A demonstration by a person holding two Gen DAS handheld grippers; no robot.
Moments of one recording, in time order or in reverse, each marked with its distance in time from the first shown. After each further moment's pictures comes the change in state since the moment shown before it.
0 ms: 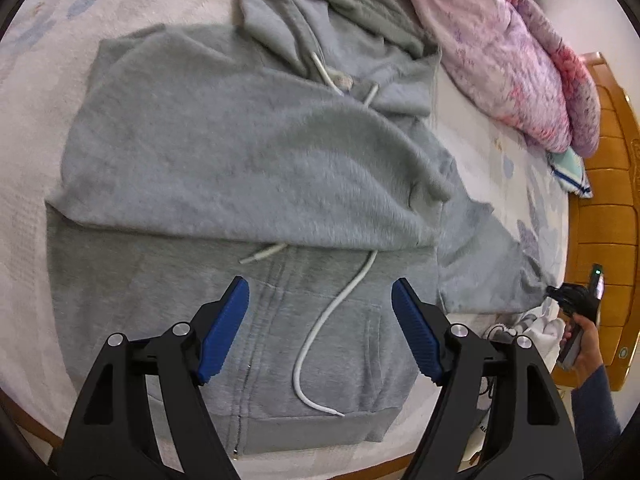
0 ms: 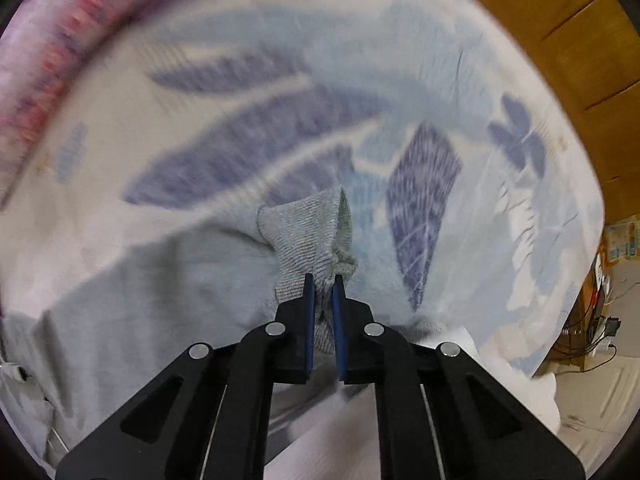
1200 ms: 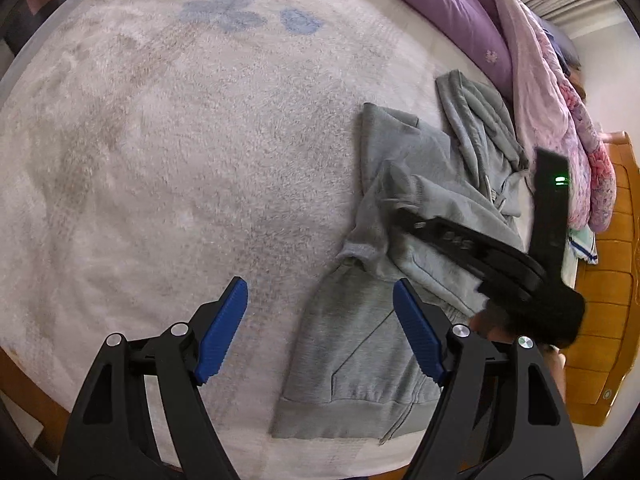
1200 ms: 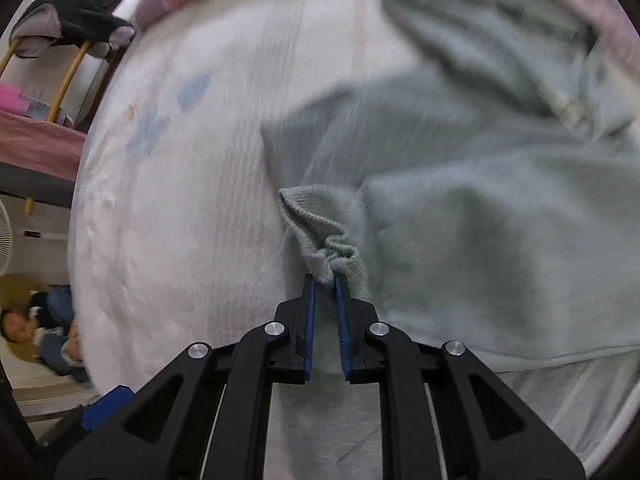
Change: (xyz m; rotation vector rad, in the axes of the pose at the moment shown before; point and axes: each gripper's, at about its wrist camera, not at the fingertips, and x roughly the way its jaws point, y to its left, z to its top) left arm -0.121 0.244 0.026 -0.178 -0.095 0.041; right arm -0.118 0.590 -0.365 -0.640 0.259 0.642
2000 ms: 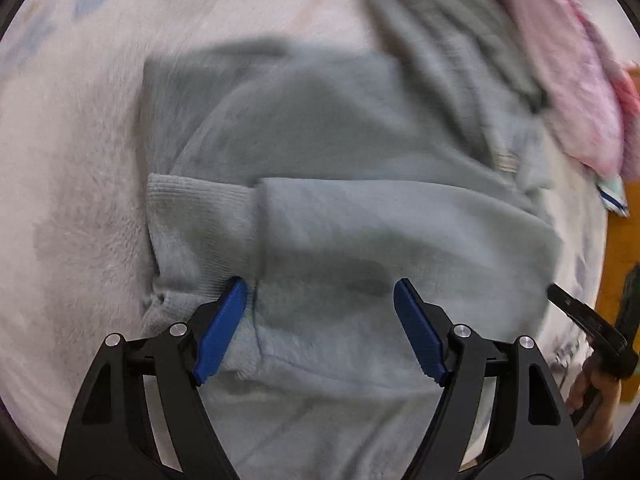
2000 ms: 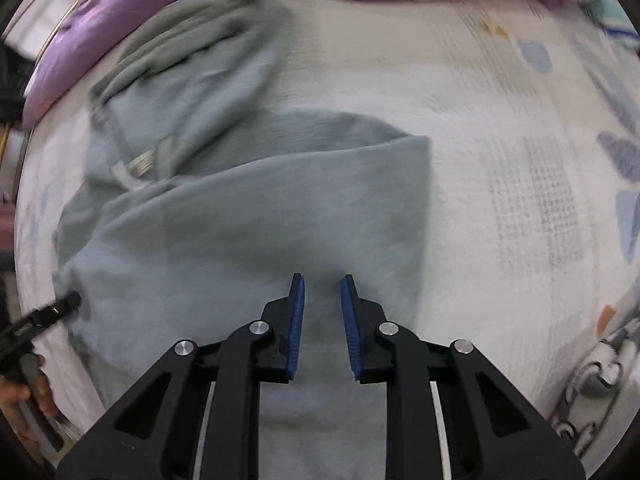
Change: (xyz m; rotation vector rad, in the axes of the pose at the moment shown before) left arm 0.177 -0.133 0.045 0.166 0.167 0.068; right arm -0.130 -0.333 0.012 0.227 -0.080 -0.214
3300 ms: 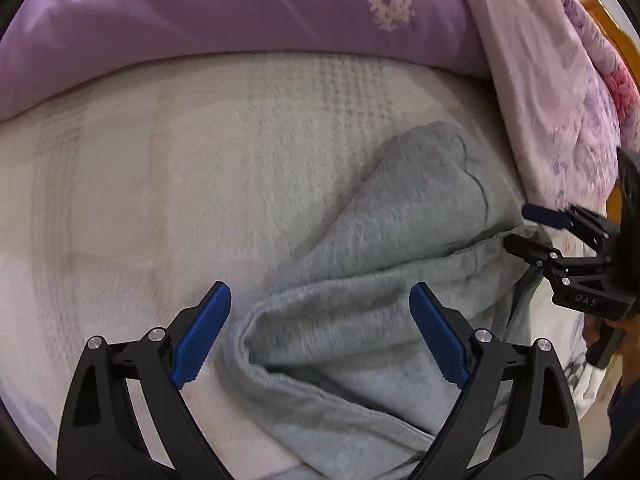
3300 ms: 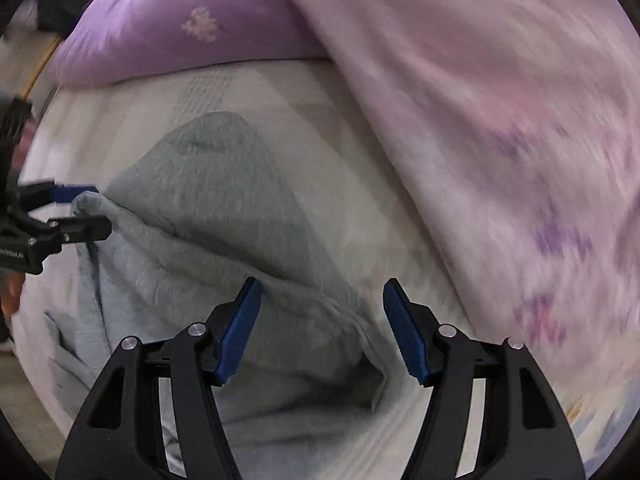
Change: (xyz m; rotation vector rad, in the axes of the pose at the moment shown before) left arm 0.022 -0.113 0.293 0.368 0.002 0.004; right arm 0.049 0.138 0.271 -0.549 -0.036 0.031
